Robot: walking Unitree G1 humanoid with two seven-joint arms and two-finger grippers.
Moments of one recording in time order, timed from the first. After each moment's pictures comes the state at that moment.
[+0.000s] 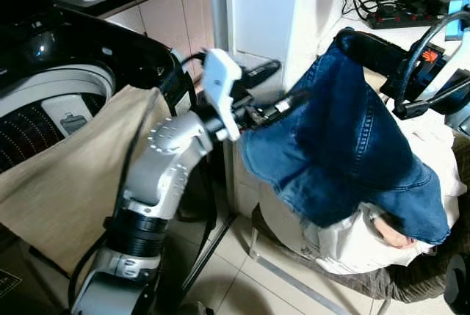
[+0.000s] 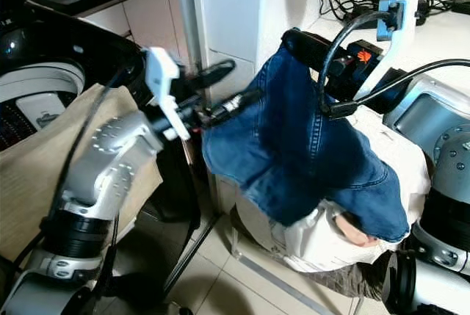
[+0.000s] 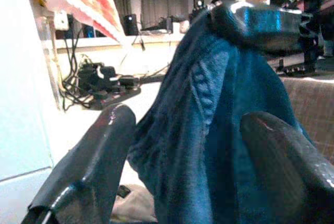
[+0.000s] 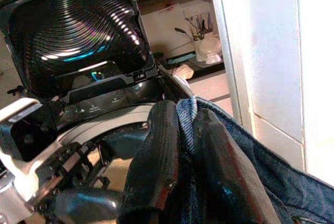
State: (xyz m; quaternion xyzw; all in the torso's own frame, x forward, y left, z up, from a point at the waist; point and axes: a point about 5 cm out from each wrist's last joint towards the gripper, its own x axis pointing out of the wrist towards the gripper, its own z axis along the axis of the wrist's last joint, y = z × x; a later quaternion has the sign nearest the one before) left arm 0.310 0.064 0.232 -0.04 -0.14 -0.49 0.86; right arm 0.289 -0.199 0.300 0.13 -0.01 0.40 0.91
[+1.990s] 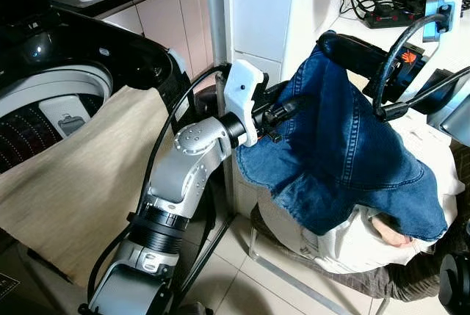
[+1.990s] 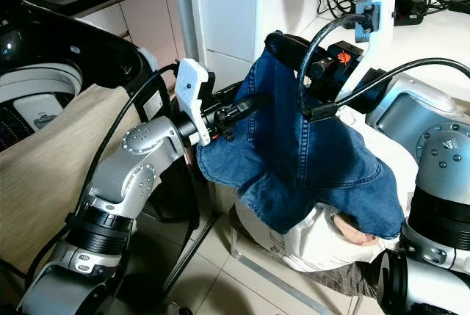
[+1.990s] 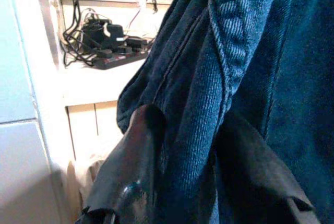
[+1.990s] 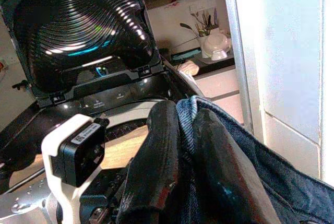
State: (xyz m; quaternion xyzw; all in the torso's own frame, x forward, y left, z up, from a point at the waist) left arm 0.321 0.036 0.209 -0.05 -0.06 -0.46 0.88; right arm 0.293 -0.182 0.297 0.12 -0.01 0.42 0.90
